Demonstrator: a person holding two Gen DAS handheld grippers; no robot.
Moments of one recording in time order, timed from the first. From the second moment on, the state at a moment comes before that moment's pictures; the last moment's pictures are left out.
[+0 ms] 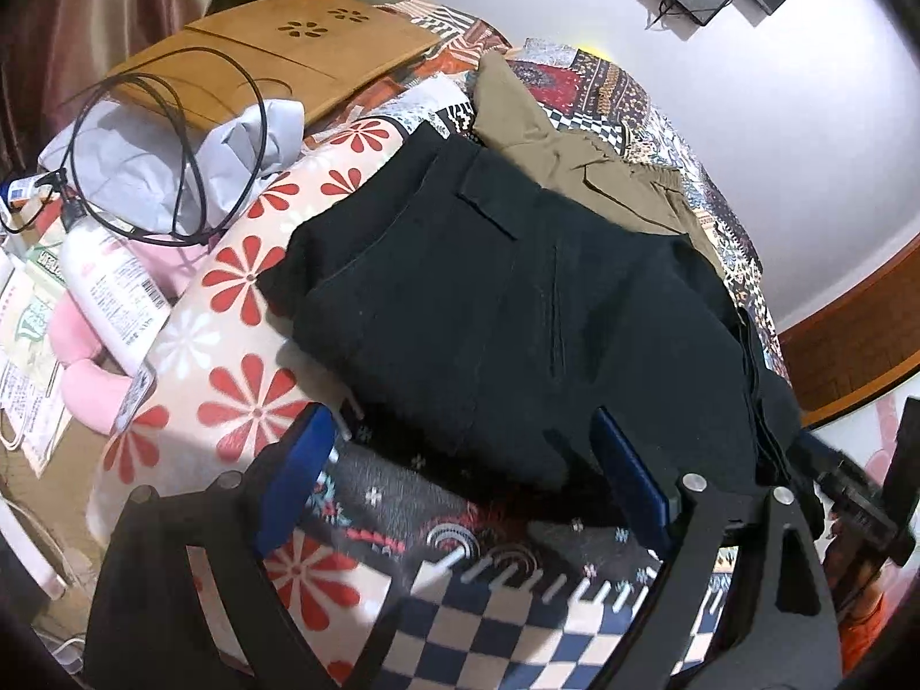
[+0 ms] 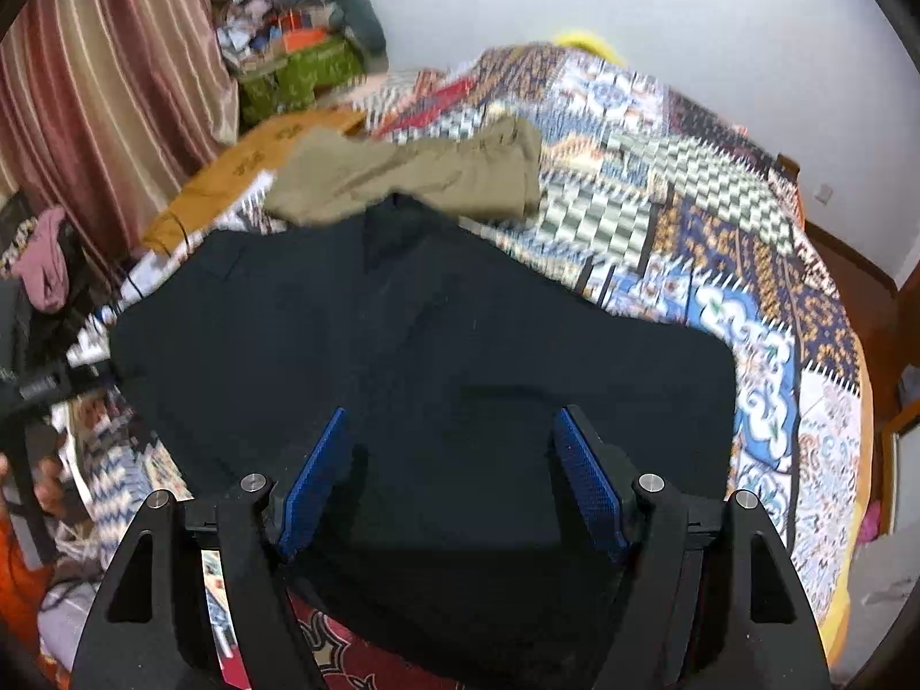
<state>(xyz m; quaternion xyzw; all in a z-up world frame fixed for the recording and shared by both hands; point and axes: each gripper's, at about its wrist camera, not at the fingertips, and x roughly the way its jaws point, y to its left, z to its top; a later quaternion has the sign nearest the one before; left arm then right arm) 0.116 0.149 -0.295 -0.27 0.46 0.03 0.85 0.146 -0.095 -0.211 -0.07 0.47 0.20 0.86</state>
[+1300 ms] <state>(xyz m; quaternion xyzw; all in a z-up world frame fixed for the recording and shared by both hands) 0.195 0.170 -0.316 -0.30 0.47 0.05 0.83 0.142 -0.101 -0.218 -0.04 0.48 0.23 0.84</state>
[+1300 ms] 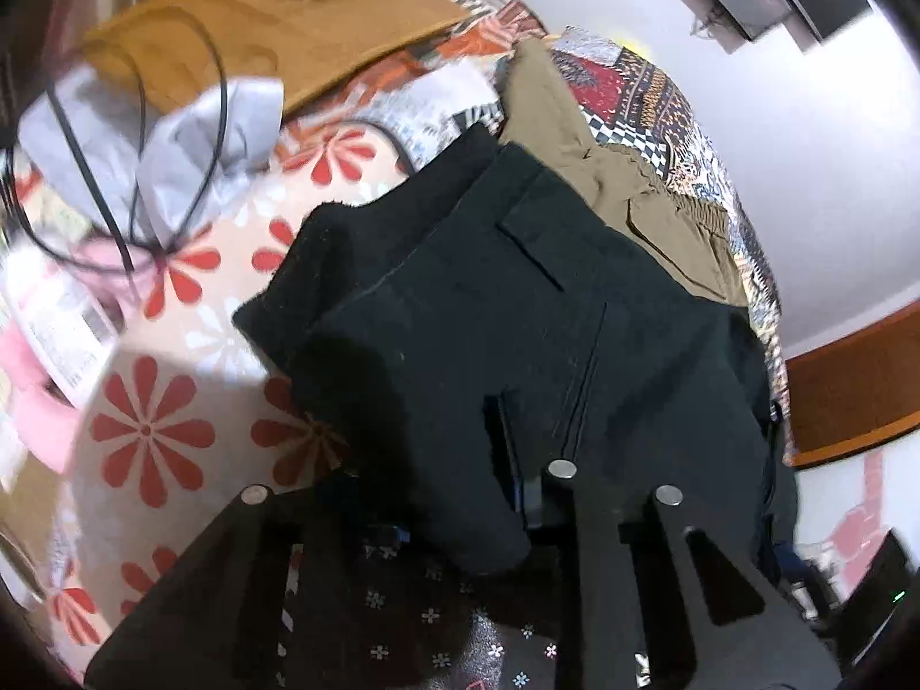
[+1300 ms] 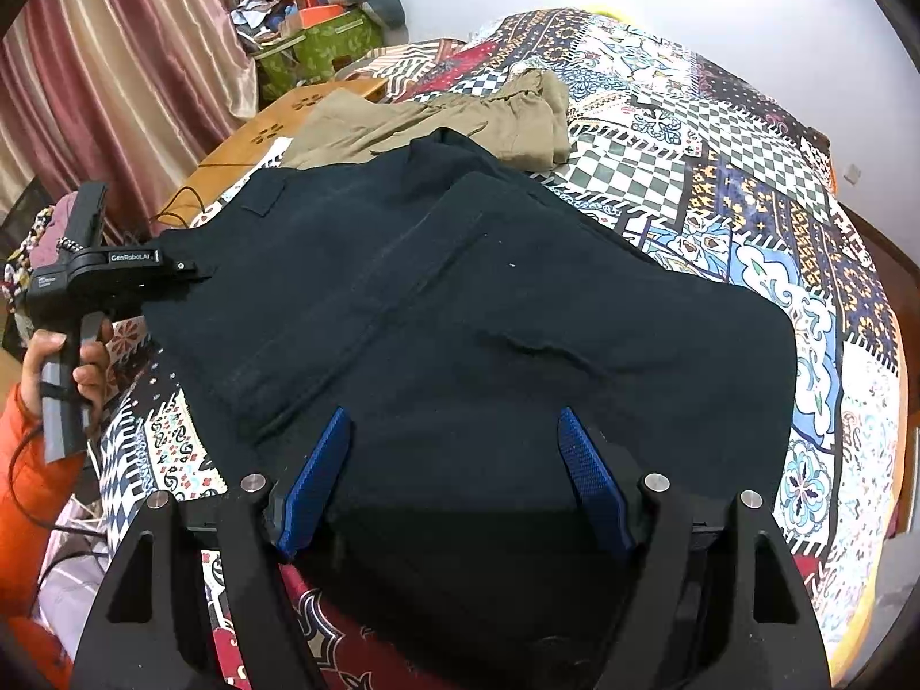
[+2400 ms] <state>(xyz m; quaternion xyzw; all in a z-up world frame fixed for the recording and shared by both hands) 0.203 -0.061 -0.115 -0.03 0.31 -0.14 0.94 0.116 -0.256 -0.242 0.13 0.49 0.11 0.86</state>
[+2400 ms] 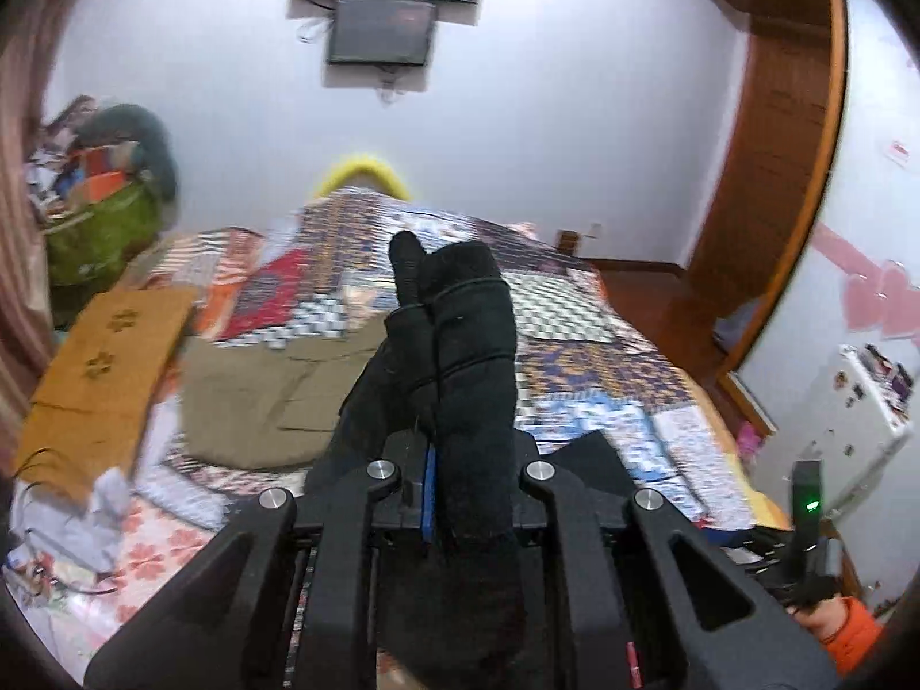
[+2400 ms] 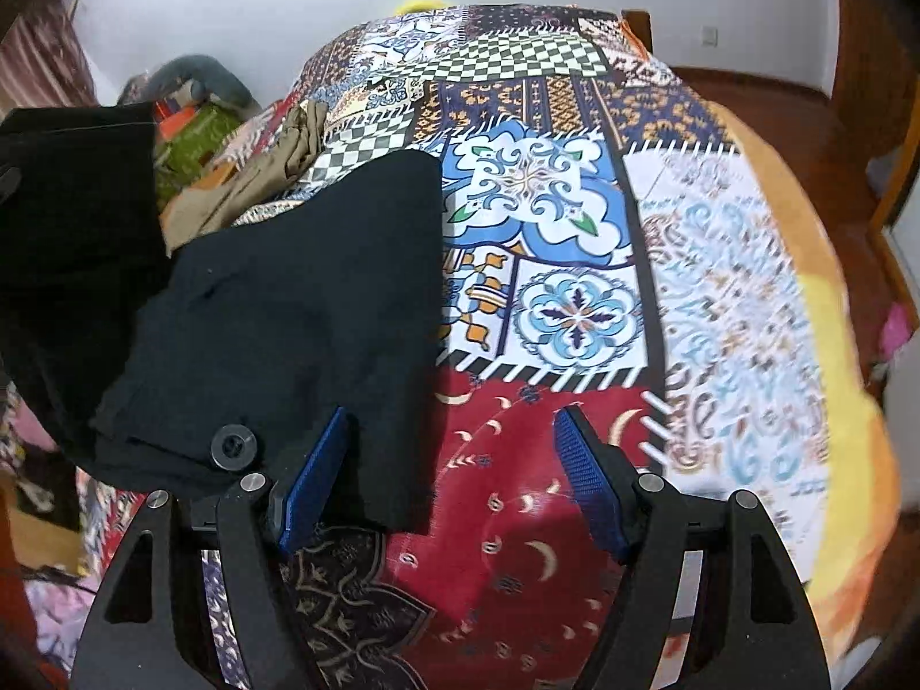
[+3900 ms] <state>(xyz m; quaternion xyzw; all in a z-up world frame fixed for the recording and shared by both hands) 0.193 -0.173 -0.165 0.10 0.39 -0.28 0.87 0.080 -0.290 -0.207 0.14 0.46 0.07 0.87</state>
